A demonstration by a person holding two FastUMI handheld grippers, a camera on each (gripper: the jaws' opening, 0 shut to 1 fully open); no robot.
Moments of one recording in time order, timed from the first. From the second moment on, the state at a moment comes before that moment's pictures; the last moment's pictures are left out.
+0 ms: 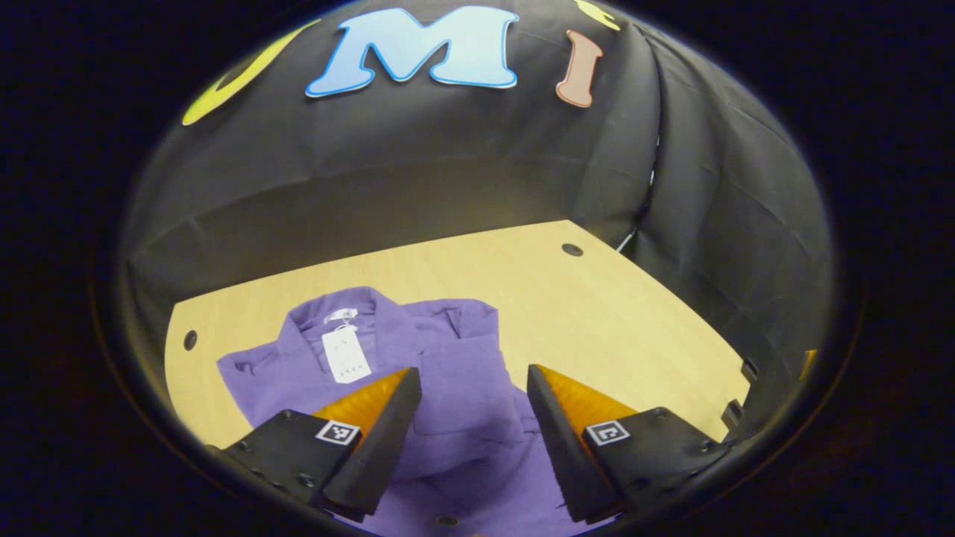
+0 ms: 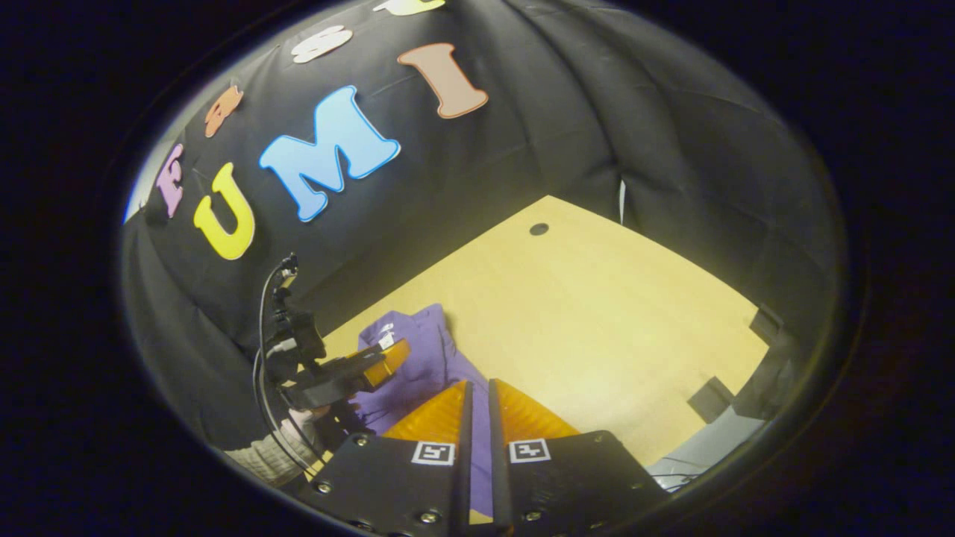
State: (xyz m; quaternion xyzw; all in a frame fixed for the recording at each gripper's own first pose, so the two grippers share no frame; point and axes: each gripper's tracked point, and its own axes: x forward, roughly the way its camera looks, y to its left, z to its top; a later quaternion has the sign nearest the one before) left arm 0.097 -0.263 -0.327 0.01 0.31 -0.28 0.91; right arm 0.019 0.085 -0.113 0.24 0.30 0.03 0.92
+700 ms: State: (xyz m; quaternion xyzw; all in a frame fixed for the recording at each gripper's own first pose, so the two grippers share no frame) left arm -0.058 -0.066 -0.396 0.01 0.44 -0.15 0.88; right arm 0.002 0.129 -0.247 0.12 0.51 0.14 0.84
